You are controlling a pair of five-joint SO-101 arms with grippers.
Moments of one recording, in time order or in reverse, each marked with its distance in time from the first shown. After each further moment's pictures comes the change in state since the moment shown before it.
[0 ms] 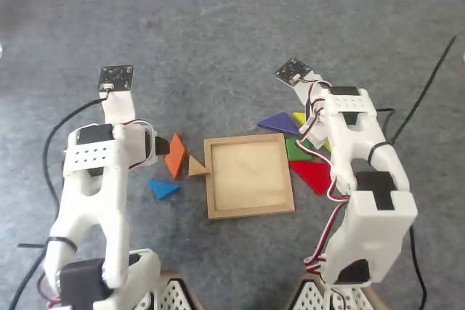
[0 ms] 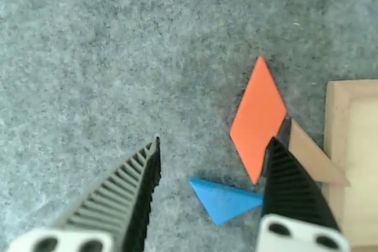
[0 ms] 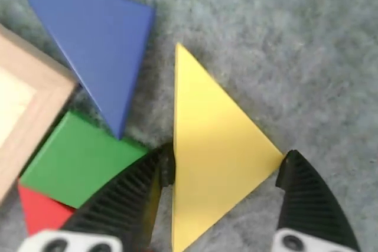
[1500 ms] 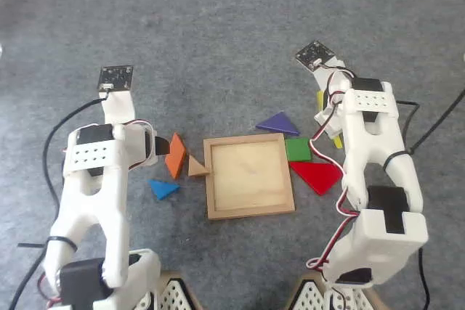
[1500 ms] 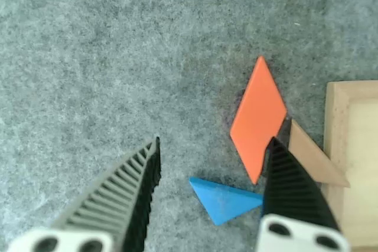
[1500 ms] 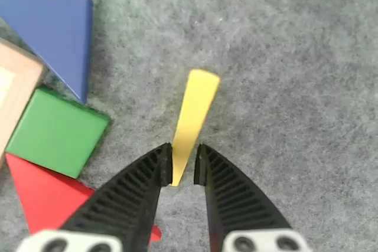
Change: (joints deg) left arm 0.0 0.2 0.0 0.0 0.3; right arm 4.4 -9.6 -1.1 4.7 -2.8
